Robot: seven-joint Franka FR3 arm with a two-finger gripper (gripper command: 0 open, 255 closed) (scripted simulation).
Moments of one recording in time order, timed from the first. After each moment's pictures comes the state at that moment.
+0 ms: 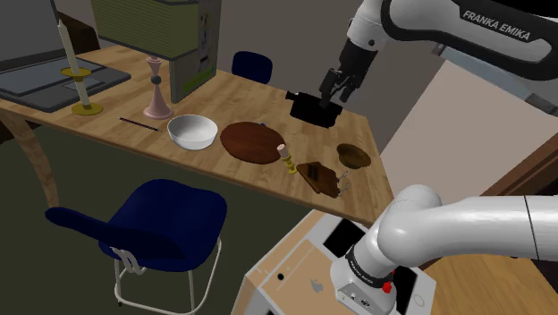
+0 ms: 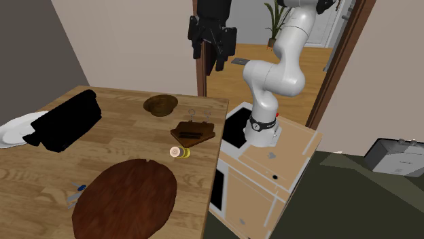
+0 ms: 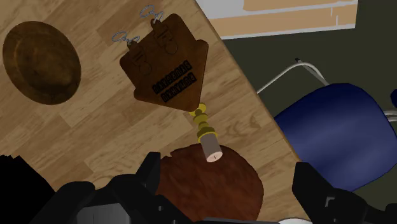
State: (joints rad) arm -0.01 -0.77 -0.06 -2.28 -0.12 1.60 0.08
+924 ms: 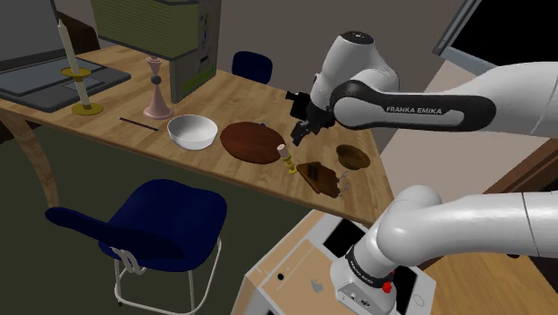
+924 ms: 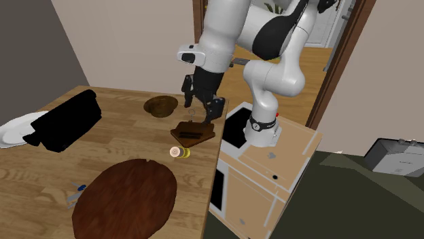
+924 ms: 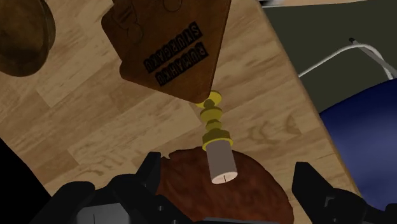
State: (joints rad) arm -0.04 -0.73 -0.01 -2.68 -0.26 2.12 0.15
